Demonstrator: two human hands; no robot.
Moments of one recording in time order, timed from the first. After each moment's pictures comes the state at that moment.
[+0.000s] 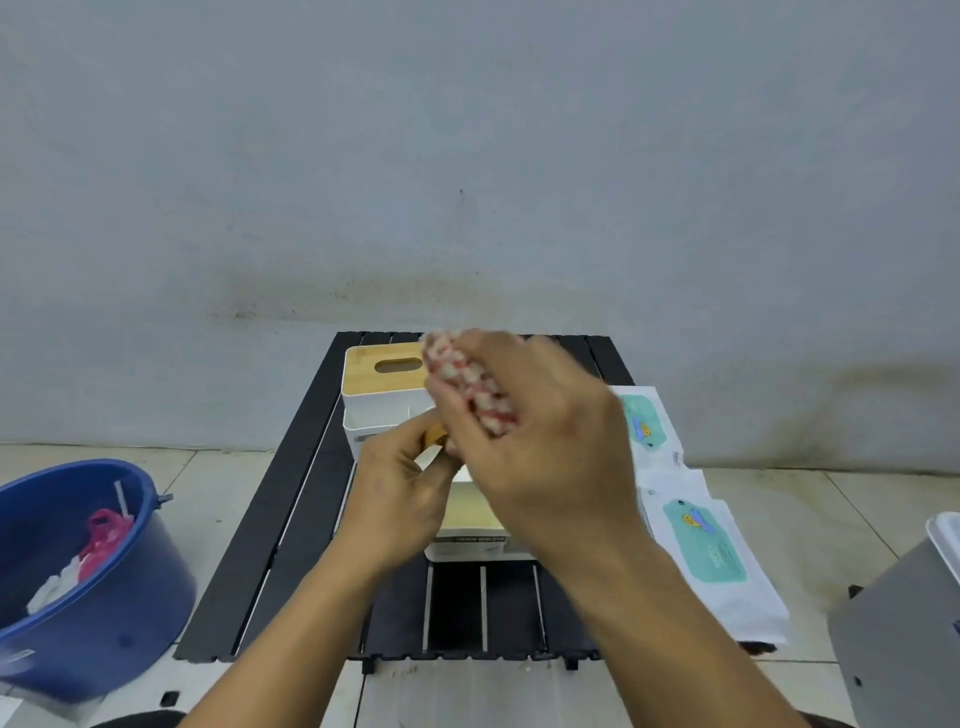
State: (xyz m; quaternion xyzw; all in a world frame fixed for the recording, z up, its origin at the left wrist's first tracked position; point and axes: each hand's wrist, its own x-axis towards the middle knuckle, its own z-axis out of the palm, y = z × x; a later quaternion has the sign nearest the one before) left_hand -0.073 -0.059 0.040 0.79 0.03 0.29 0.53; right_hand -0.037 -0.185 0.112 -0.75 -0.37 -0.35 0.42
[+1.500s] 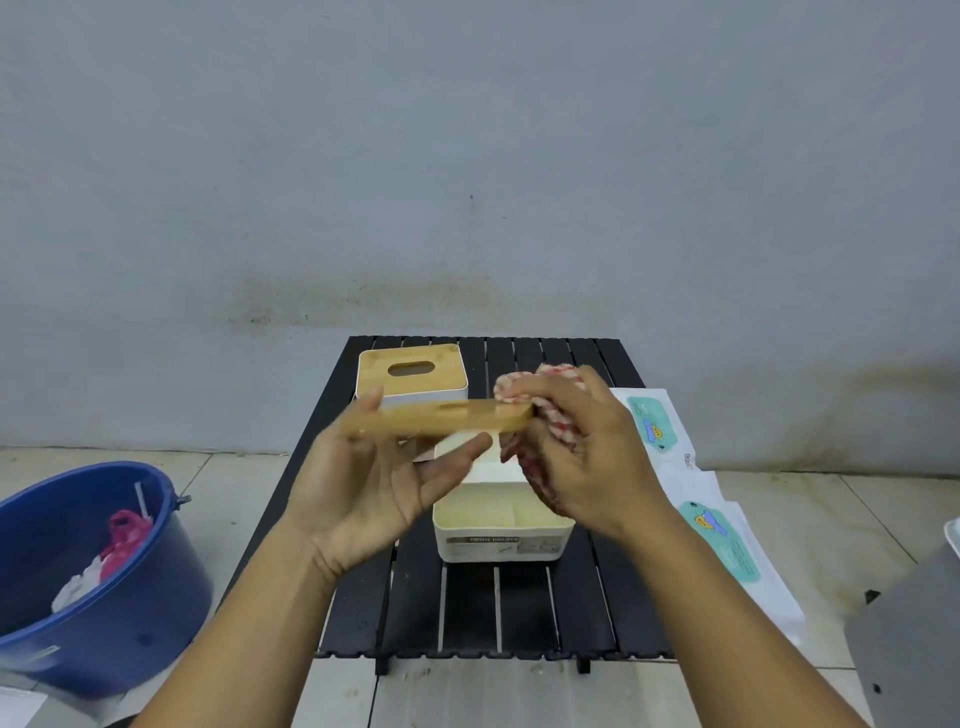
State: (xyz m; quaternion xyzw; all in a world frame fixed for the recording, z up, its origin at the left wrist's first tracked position) left_hand -0.085 -0.012 0.053 0.33 0.09 -0.03 0.94; right_hand 0.014 -0.213 0.067 -0.76 -0.40 -0.12 0.51
